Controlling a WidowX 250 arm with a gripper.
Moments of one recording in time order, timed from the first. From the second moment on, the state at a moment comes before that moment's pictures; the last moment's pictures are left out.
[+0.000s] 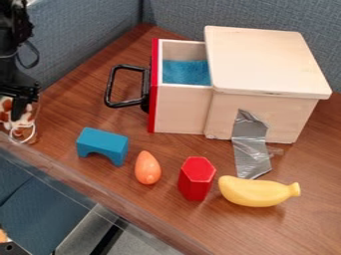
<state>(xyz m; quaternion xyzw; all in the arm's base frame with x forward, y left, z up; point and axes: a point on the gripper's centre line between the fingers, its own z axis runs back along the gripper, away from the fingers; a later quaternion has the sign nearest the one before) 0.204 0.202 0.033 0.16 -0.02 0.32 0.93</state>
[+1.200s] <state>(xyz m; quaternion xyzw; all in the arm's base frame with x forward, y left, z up) 0.246 0.132 0.041 0.04 -0.03 0.18 0.98</state>
